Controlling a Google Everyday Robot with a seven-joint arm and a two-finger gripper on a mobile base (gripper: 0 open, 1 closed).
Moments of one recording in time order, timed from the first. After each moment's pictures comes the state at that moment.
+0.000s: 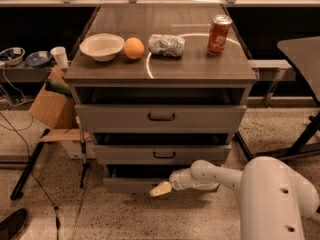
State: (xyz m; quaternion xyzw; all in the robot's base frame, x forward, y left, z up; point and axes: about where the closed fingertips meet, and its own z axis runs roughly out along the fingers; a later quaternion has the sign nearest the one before) arm 0.607 -0.022 0.243 -0.33 0.86 0.30 0.25
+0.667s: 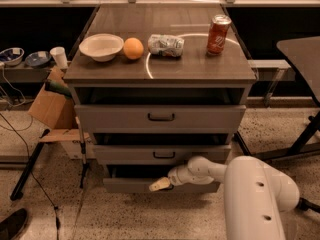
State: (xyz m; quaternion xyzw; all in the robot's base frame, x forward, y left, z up) arm 0.639 -0.020 0.216 -0.31 0.87 0.30 0.23
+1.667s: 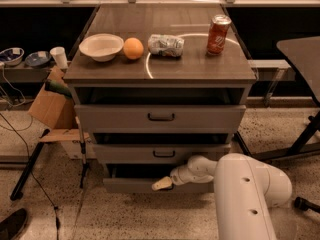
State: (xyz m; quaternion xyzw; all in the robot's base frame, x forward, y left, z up) arm 0.647 -0.033 0.192 -0.28 0.90 0.28 0.19
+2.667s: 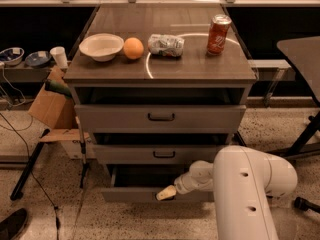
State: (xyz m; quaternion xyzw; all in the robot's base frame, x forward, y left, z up) arm 0.597 -0.063 0.186 -0.26 0.92 0.24 0.14
